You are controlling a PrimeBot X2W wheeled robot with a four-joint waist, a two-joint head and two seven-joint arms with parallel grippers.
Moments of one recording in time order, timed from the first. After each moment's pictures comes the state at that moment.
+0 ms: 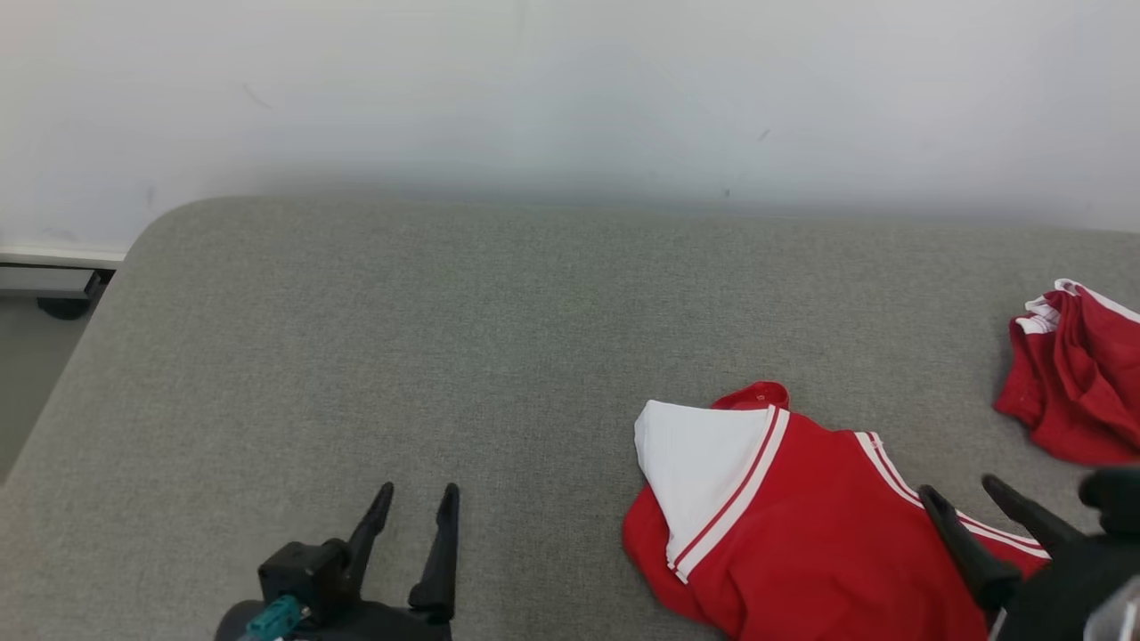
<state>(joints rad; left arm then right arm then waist) -0.11 0.13 -0.45 0.19 -0.39 0.11 -0.14 0.19 -0.39 -0.03 -0.31 0.59 -0.01 0.44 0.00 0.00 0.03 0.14</state>
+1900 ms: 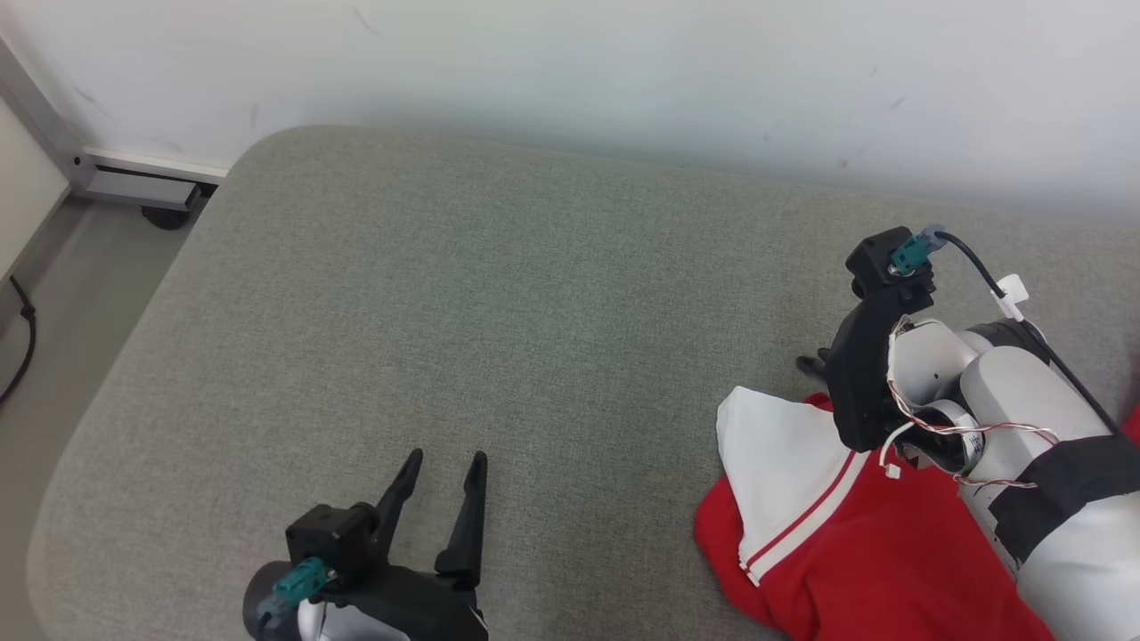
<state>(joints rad) -0.19 0.09 -0.48 0.25 -0.40 0.09 -0.15 -0.70 -0.29 0.45 0.58 0.56 0.12 0.68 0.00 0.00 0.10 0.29</state>
